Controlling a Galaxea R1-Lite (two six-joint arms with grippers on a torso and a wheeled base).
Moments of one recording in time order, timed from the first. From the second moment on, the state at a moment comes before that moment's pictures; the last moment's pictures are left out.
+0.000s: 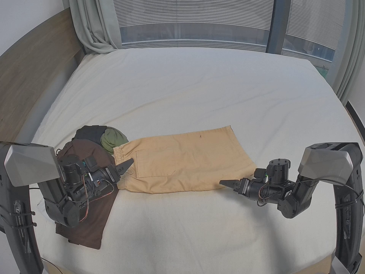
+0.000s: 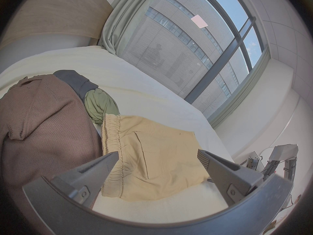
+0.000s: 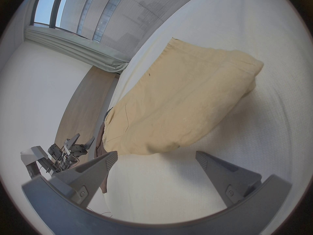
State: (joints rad) left arm -0.14 2.29 -0.55 -1.55 -0.32 -0.49; right arm 0.29 2.45 -0.79 -1.20 0.47 0.65
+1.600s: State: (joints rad) left arm -0.13 2.29 -0.55 -1.55 -0.32 -0.49; right arm 0.37 2.61 -1.15 -1.08 0.37 0.76
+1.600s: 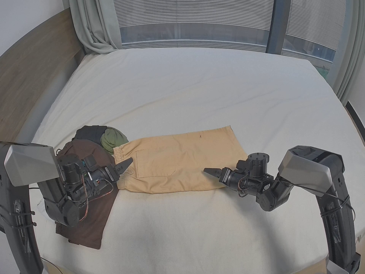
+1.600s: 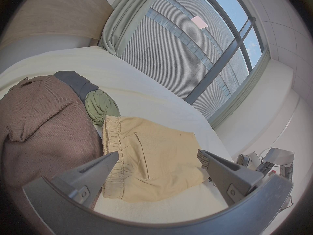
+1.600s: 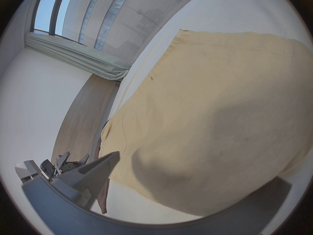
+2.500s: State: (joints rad) left arm -0.13 2.30 -0.56 -1.55 -0.33 -0.49; right arm 0.35 2.49 -0.91 -1.10 0.35 0.67
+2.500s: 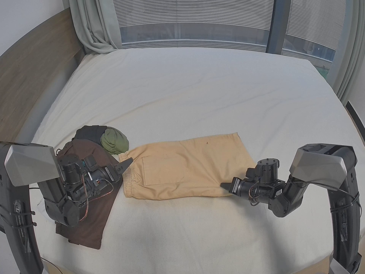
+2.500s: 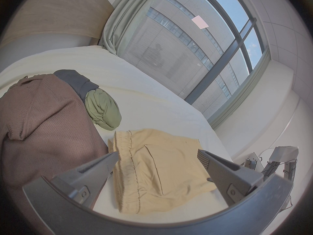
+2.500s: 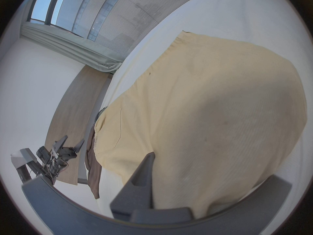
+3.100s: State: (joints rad) left arm -0.13 2.30 -0.55 -1.55 -0.34 -0.50; right arm 0.30 2.37 -0.57 -1.15 0.33 0.53
